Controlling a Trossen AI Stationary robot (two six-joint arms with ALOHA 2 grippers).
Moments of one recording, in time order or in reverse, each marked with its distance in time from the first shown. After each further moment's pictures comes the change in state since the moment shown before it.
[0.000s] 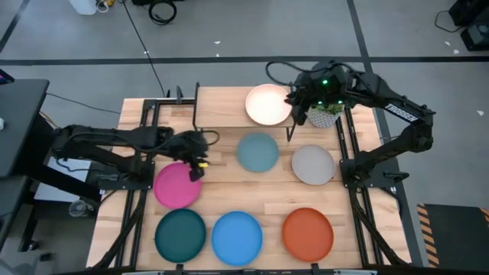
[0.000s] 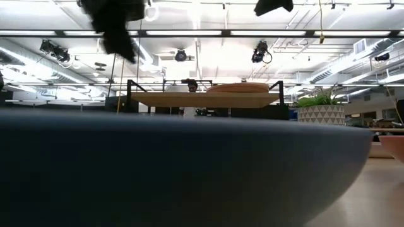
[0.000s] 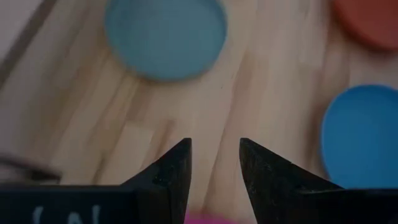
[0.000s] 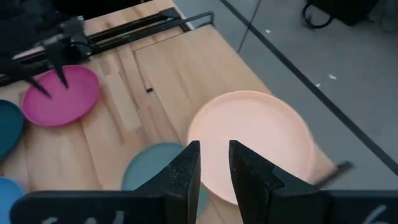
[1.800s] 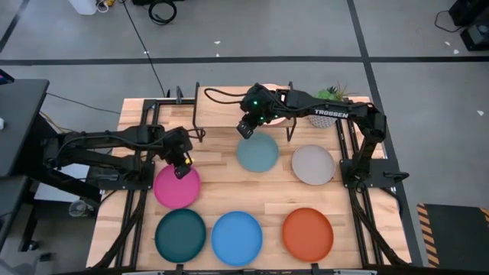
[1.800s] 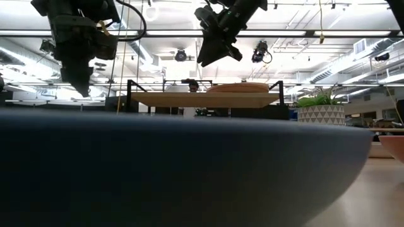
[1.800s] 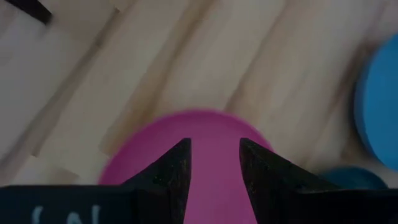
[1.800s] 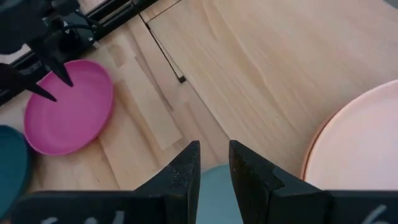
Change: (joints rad) left arm 0.194 -0.142 -0.236 -0.146 0.250 -0.085; right arm 0.039 0.468 -0.001 0.322 -0.107 0.244
